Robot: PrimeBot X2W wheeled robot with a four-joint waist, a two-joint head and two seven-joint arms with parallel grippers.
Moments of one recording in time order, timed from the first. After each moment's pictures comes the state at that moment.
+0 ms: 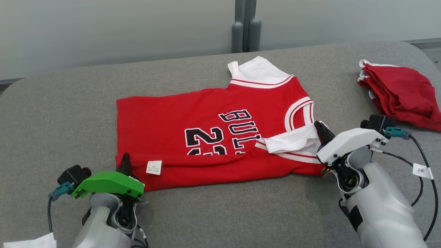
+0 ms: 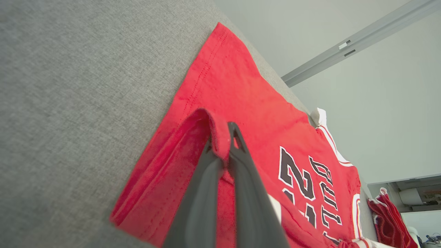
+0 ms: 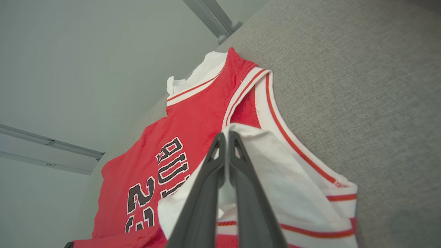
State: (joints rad) left arm -0.48 0.08 -0.27 0.92 -1.12 -0.09 -0.21; right arm -0.55 -0.05 0.03 0.79 0.76 0.13 0.07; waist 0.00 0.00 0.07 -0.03
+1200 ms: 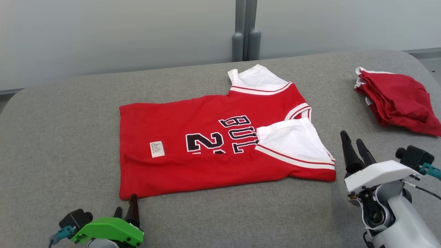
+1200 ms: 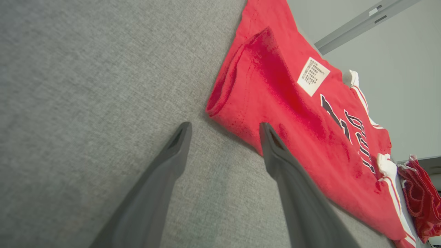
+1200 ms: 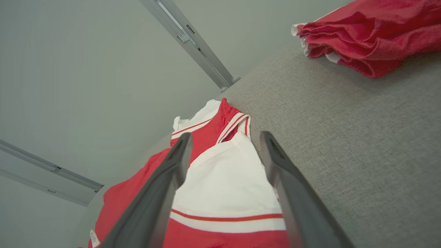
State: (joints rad) left arm -0.20 0.14 -0.29 0.70 -1.09 -0.02 -0.16; right arm -0.32 -0.18 0.11 0.53 0.88 0.13 -0.14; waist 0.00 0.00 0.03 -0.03
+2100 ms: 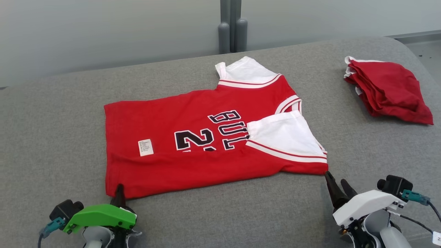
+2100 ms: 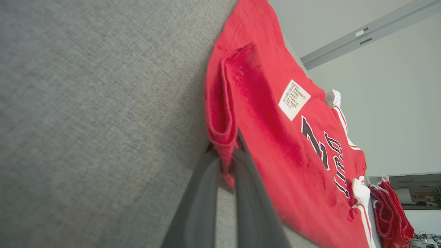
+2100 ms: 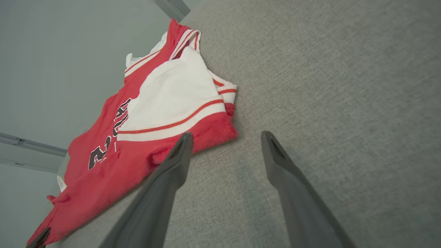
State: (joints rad) left arm -0.26 0.12 -0.22 0.72 -1.18 -0.05 -0.17; right arm -0.12 -0.06 -0.01 0.42 0.71 0.13 0.06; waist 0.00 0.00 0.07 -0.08
